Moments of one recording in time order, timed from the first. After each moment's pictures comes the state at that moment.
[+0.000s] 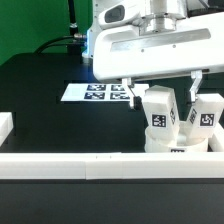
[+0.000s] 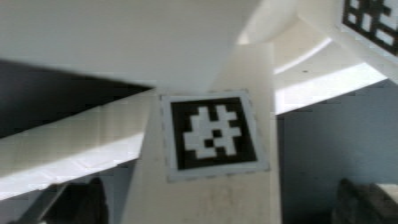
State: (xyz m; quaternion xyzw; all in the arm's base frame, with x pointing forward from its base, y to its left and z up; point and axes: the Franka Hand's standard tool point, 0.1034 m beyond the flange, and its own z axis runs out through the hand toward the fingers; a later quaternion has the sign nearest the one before) arm 0.627 0.047 0.086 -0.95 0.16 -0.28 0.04
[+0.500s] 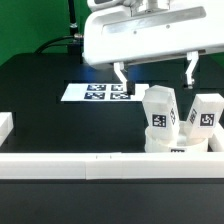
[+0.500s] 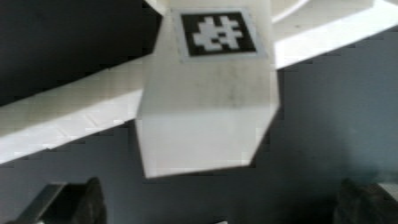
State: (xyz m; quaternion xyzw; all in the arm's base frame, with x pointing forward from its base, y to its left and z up) arm 0.637 0.037 0.114 -0.95 0.16 -0.26 0.06
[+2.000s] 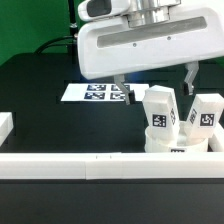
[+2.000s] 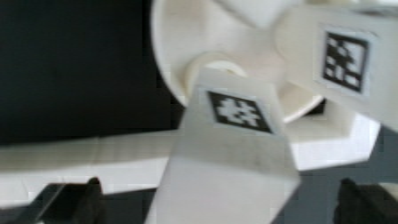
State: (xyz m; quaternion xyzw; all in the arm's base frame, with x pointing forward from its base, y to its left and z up) arm 0.629 0.038 0.097 -0.99 -0.05 -0.08 0.07
